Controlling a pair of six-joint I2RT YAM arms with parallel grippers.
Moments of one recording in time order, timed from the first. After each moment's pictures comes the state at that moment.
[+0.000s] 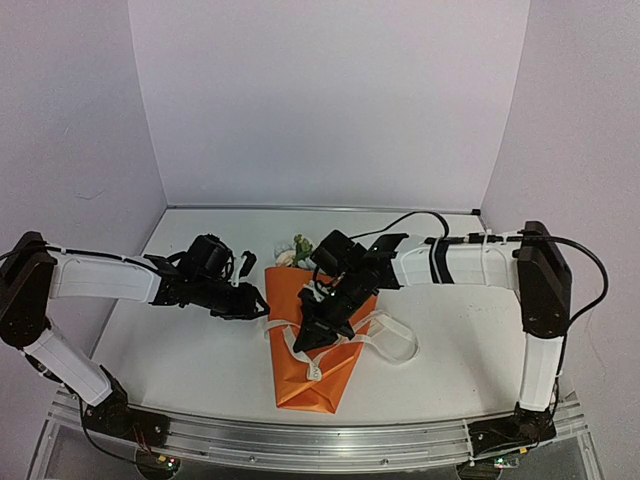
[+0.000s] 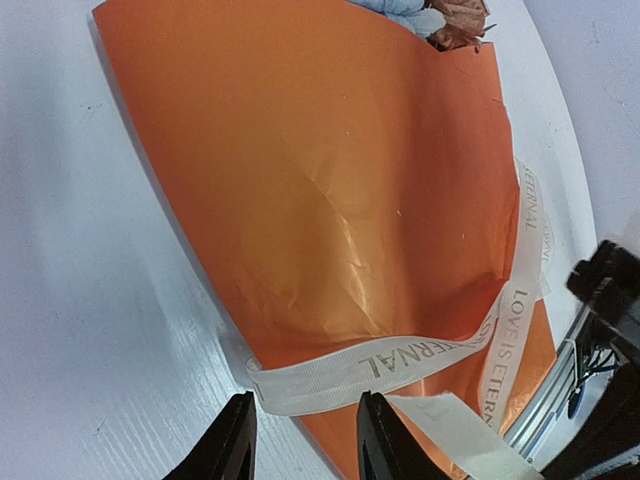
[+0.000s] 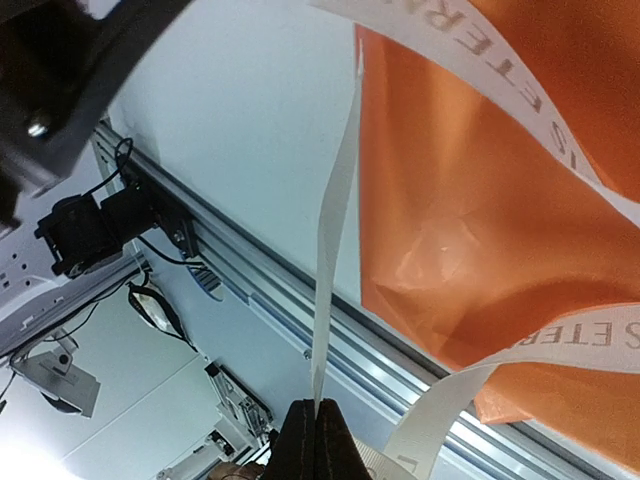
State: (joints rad) left arm -0.71 1.49 0.79 -0.13 0.27 -0.56; right arm 0.99 1.97 1.51 -0.64 -0.66 0.95
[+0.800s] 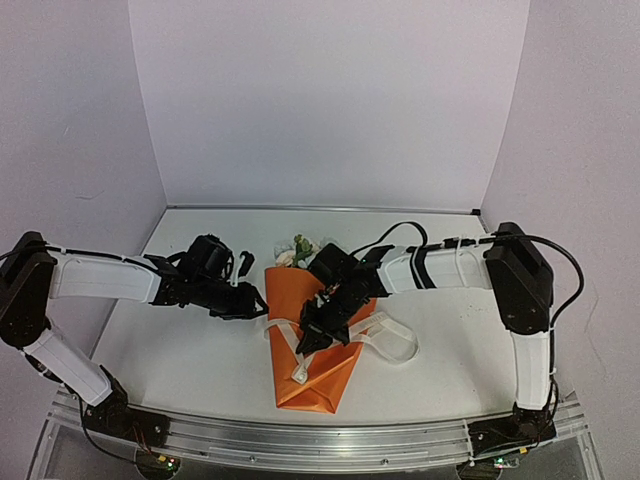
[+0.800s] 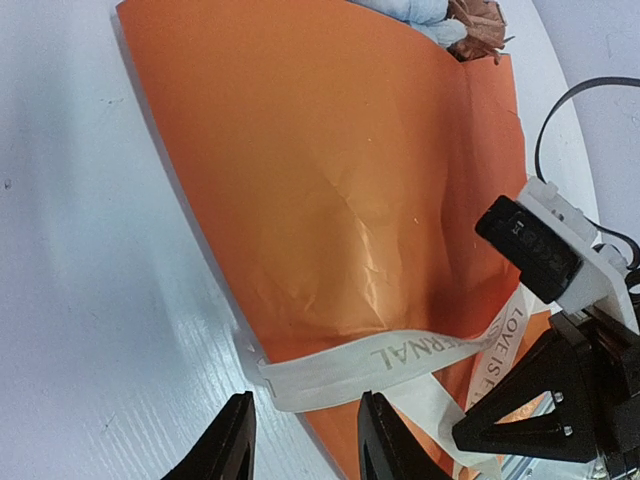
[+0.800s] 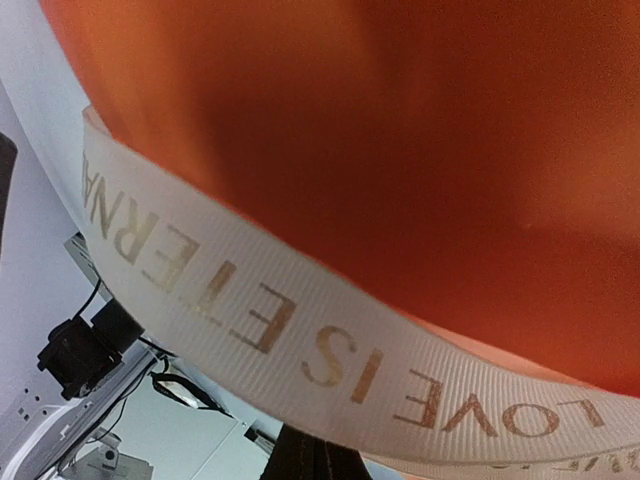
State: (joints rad) left arm -0.71 1.49 0.79 -0.14 0.24 -0.58; right arm 0.96 2.09 1.50 -0.55 -0.57 1.17
